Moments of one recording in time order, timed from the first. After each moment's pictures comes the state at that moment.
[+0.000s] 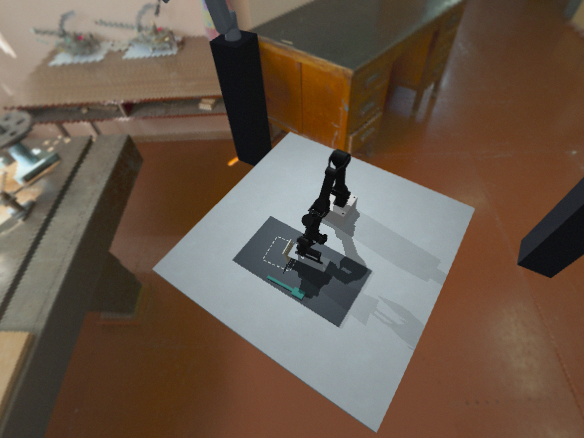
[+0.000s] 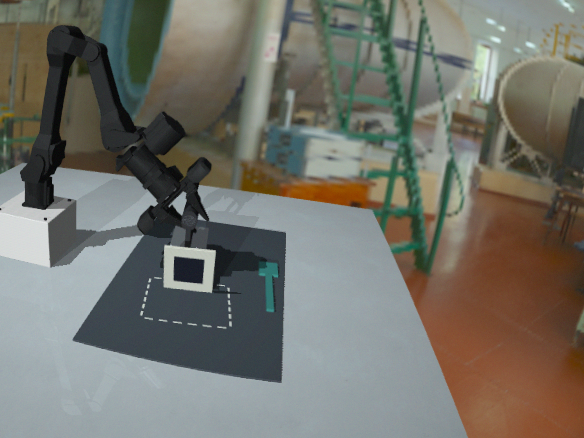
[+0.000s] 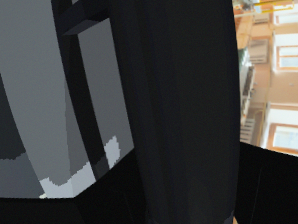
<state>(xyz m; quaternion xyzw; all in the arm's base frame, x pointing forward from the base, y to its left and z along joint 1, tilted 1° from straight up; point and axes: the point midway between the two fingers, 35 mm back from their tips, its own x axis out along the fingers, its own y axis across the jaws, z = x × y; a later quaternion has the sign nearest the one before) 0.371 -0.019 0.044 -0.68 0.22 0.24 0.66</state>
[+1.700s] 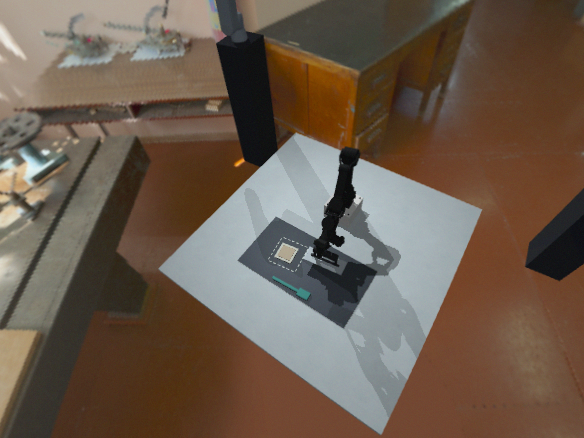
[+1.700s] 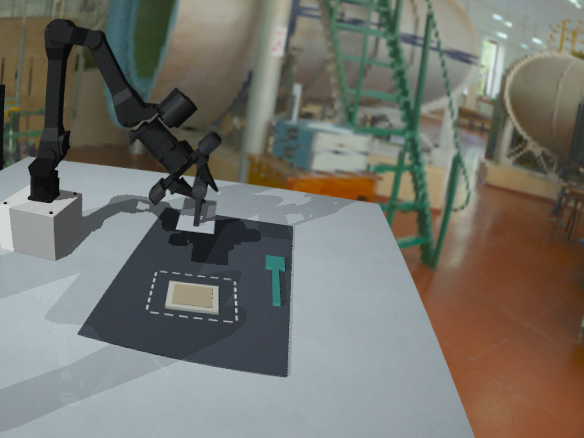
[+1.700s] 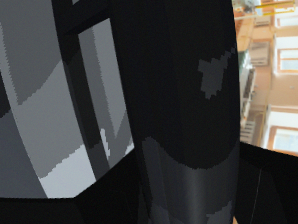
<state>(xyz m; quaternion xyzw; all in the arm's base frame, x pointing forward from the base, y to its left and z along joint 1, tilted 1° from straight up) 0.367 0.042 0.071 -0.68 0.21 0.25 0.66</state>
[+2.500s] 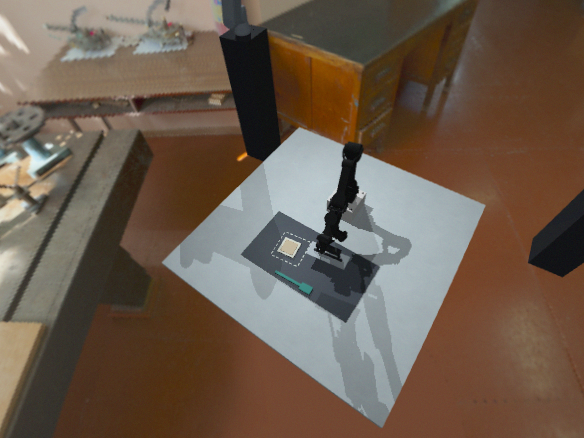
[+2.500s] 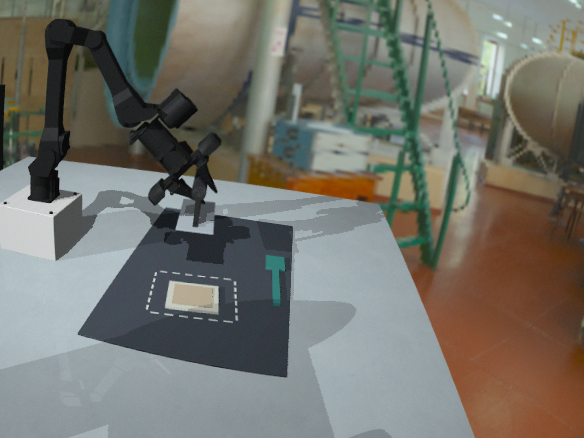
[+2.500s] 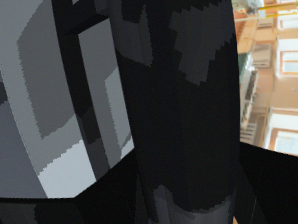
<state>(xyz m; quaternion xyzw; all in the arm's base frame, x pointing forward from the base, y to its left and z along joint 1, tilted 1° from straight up) 0.366 0.043 0.068 -0.68 0.21 0.26 0.65</state>
